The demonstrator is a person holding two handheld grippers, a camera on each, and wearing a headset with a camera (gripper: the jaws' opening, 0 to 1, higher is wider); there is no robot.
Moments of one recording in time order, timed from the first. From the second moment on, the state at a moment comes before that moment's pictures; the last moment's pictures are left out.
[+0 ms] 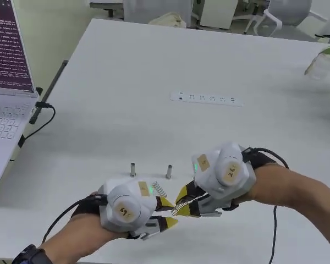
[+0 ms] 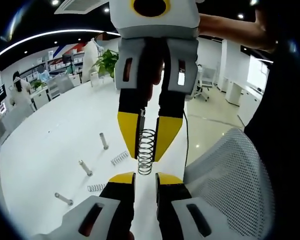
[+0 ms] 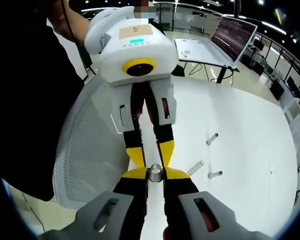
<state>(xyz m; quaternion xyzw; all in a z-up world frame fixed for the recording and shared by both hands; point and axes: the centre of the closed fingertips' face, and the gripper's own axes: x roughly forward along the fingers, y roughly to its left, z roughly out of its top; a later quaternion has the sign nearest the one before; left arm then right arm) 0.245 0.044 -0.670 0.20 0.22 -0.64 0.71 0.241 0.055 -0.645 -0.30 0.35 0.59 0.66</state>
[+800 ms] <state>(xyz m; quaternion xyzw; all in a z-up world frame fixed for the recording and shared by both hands) 0.281 0.117 -0.671 0.12 0.25 -0.53 0.80 0.291 0.060 -0.653 -0.32 0.36 0.58 0.66</state>
